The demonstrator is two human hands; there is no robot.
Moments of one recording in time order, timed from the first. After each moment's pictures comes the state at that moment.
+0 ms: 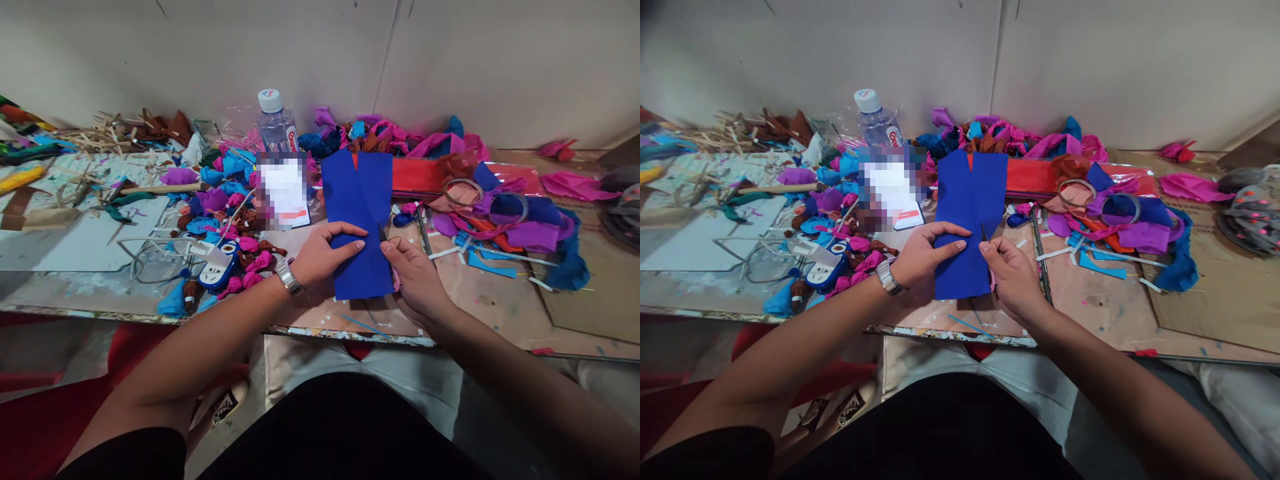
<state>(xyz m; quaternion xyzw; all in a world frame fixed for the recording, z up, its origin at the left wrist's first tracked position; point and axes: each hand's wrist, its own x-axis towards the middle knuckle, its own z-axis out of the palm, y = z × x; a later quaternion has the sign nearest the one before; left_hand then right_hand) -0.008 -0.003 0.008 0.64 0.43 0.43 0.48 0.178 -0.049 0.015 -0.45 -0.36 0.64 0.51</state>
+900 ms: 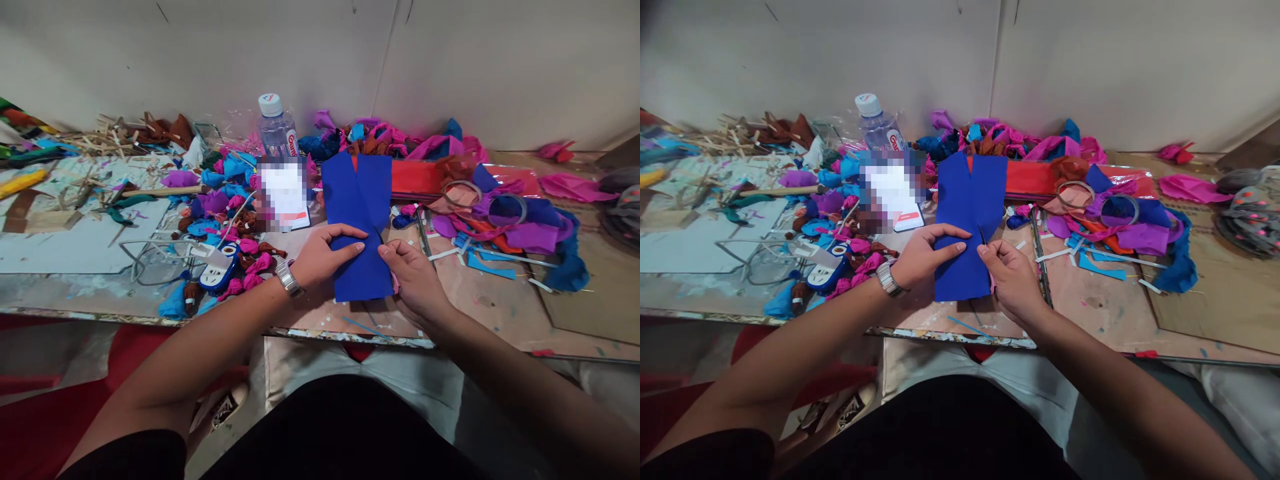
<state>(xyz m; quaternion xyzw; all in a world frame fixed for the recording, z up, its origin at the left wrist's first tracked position) -0.008 -0.004 0.009 0.64 0.43 0.43 0.47 0.177 -0.049 0.016 -0.45 -0.34 0.65 0.51</state>
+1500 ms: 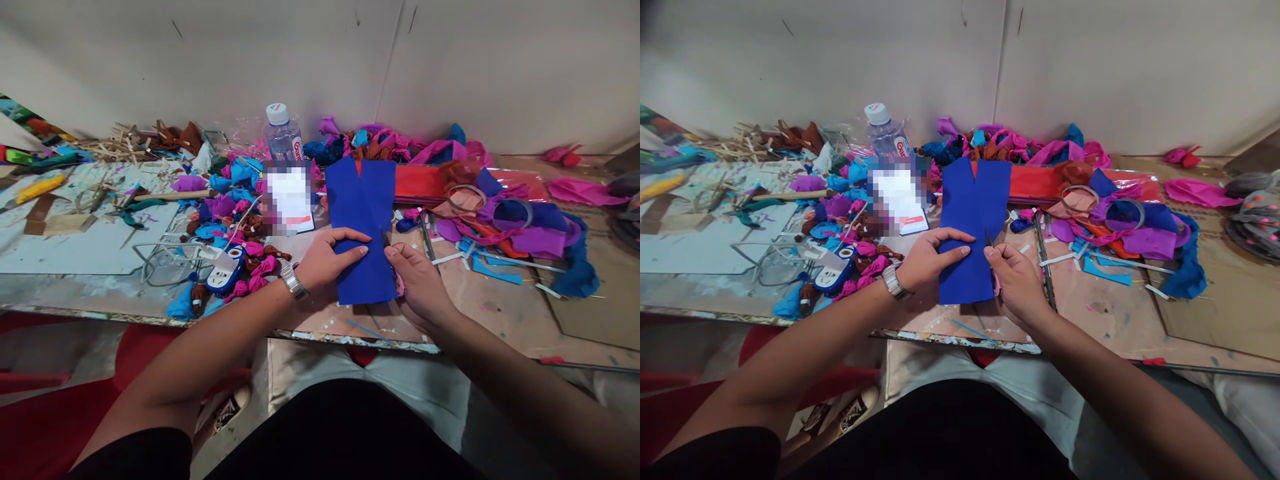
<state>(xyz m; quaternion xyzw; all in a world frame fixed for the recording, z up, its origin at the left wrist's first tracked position) -0.008 -0.003 0.006 0.64 0.42 0.43 0.48 0.179 -0.048 0.016 -0.44 -0.33 0.65 0.52</state>
